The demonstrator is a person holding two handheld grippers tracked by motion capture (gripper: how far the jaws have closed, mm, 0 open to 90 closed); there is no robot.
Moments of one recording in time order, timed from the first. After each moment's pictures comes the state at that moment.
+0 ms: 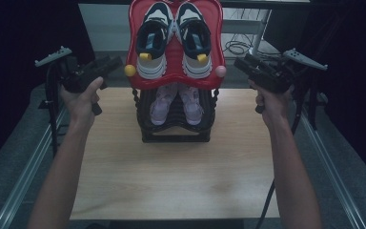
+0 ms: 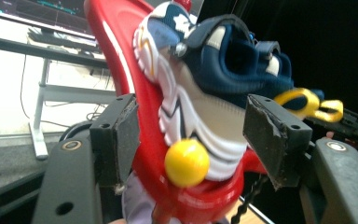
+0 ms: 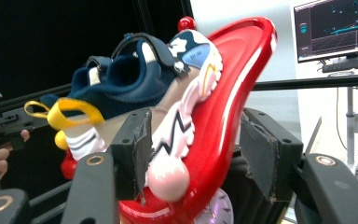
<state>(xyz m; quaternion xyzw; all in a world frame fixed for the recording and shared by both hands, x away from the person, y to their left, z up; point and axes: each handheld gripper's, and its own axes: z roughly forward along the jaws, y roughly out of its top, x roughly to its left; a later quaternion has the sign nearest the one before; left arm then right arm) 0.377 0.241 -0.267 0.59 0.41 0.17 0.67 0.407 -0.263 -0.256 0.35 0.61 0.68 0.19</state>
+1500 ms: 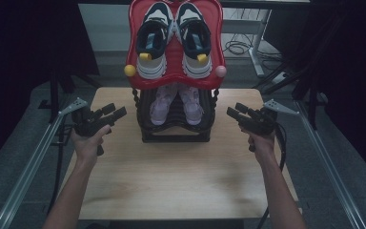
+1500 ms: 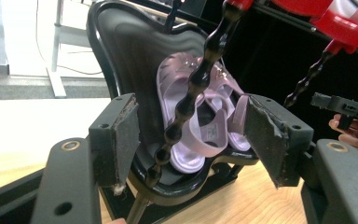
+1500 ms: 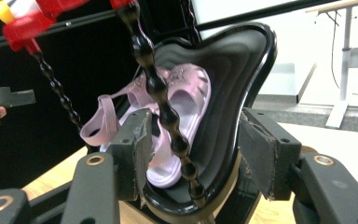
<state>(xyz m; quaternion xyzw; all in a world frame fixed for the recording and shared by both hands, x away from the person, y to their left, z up) 0.351 0.248 -0.392 0.63 0.46 0.15 0.61 0.391 -0.274 -0.399 0.40 0.65 0.63 0.15</state>
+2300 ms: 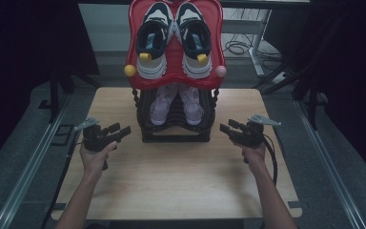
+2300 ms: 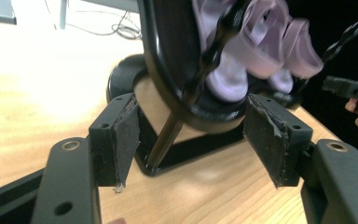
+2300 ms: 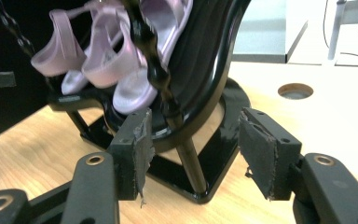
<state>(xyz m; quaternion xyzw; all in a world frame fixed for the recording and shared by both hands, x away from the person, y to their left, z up) 0.350 0.245 -0.469 0.65 0.50 0.12 0.56 0.394 -0.263 -0.464 0.42 0.70 0.56 0.15</state>
